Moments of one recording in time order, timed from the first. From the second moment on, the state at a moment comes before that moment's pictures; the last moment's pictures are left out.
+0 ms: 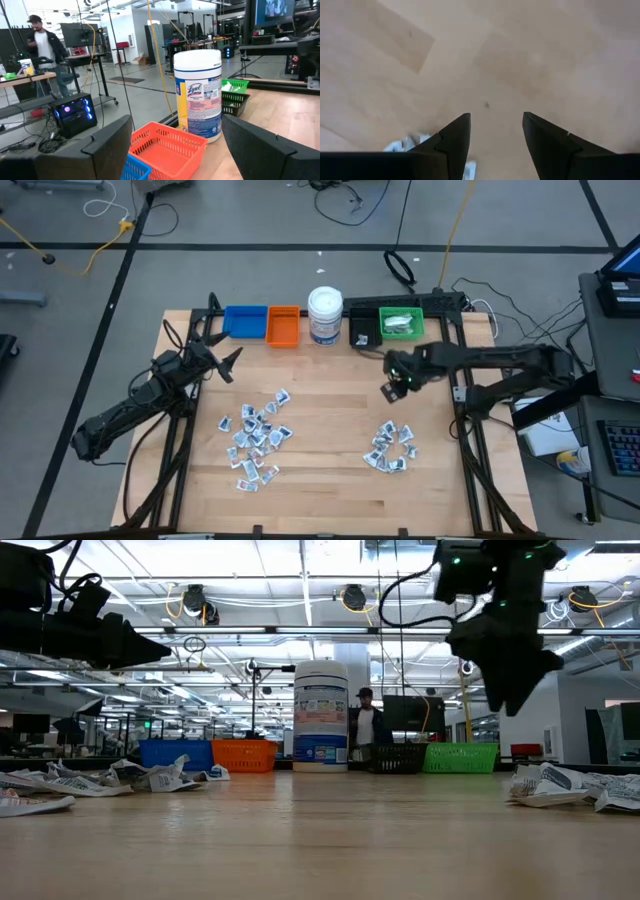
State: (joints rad) left arm 0.62 0.02 0.02 0.07 -0.05 0.13; right arm -0.17 1.28 0.91 -1.01 0.02 0.87
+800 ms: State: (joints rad) left arm 0.62 0.02 0.02 0.07 -0.05 0.13; right arm 0.23 1.32 0.85 -1.00 -0.01 1.30
